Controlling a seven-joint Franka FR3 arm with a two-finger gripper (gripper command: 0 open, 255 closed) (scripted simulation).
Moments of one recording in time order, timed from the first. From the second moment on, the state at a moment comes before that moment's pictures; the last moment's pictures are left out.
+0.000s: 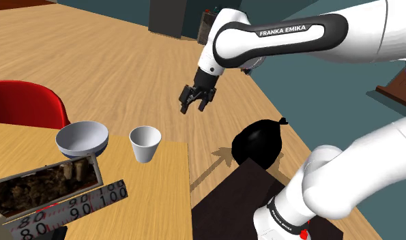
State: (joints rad) arm 0.11 -0.31 0.04 -2.36 0.19 2.10 0.11
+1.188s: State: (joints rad) arm 0.18 0.17 0.10 -2.19 0.30 2.37 0.10
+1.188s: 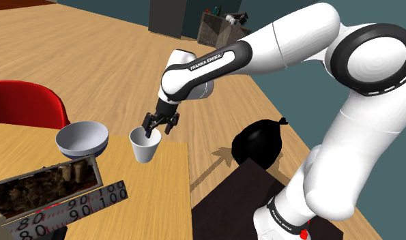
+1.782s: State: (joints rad) arm 0.18 0.19 0.10 -2.20 0.30 2.40 0.09
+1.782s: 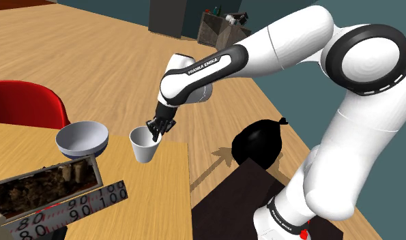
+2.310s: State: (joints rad) arm 0.18 0.17 0.10 -2.19 0.30 2.37 0.10
